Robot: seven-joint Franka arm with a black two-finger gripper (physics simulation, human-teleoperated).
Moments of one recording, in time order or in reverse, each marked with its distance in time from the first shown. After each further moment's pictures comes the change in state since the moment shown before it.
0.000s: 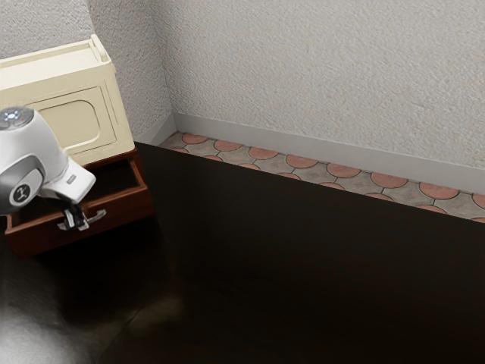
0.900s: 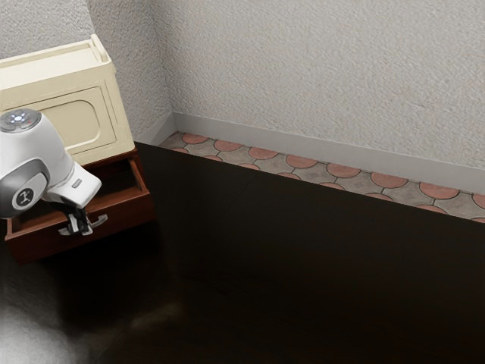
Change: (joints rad) arm 0.002 -0.030 -0.046 -0.020 -0.005 -0.036 -0.024
